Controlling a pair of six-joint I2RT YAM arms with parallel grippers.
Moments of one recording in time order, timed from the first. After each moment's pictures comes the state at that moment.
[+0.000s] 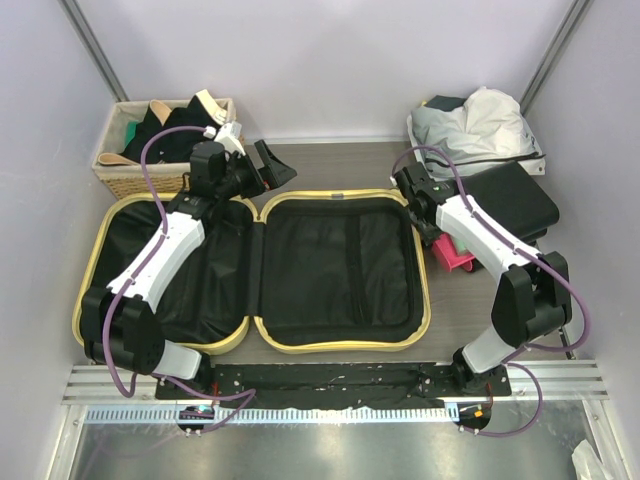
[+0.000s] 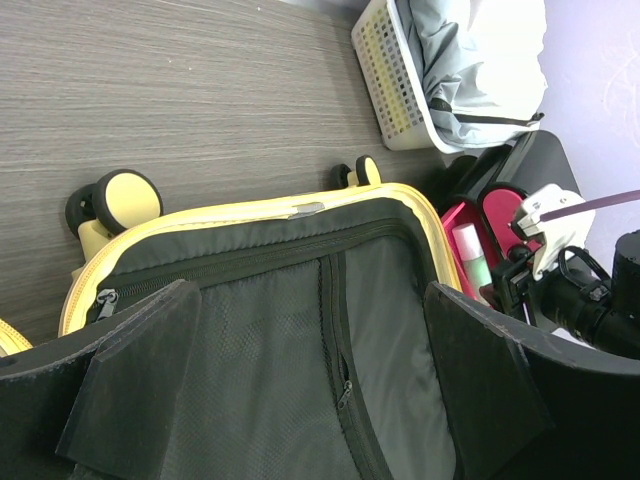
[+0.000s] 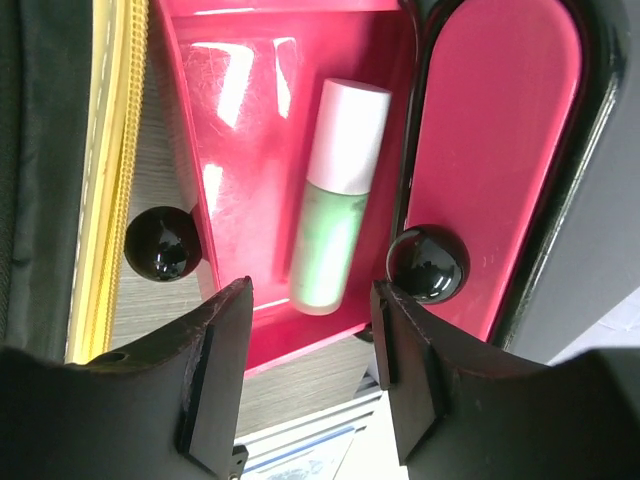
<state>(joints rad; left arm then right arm) -0.26 1.43 1.19 -0.11 0.35 -0.63 0.37 1.58 1.29 -0.91 0.58 -0.21</state>
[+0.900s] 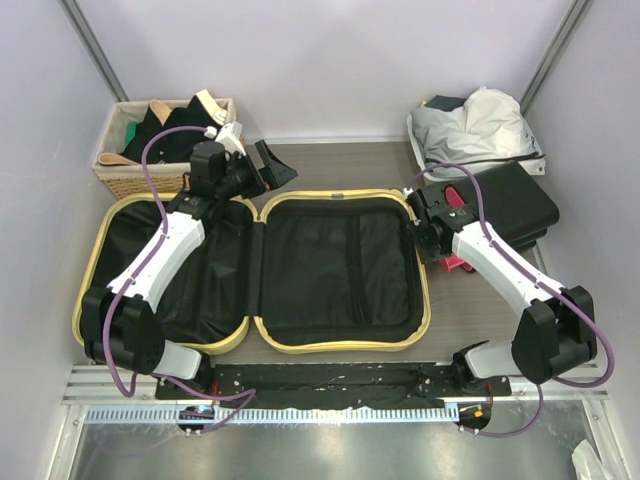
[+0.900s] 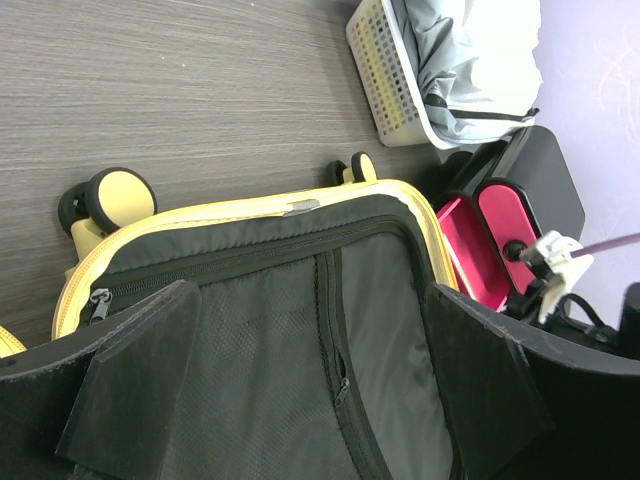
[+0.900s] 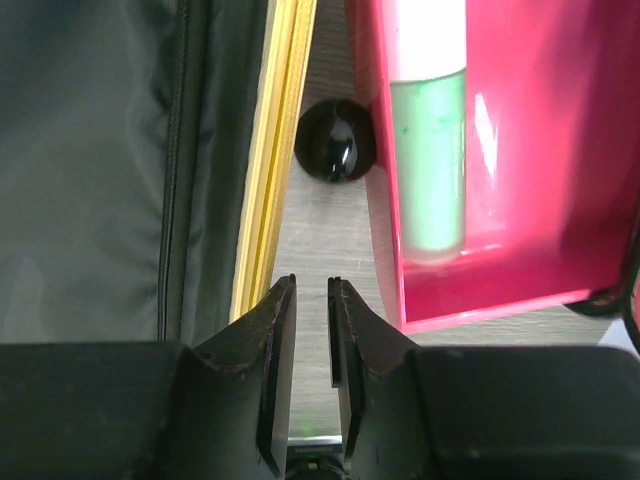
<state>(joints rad) -0.26 1.43 1.19 -0.11 0.37 -0.63 0.37 1.36 1.06 -0.87 0.24 0.07</state>
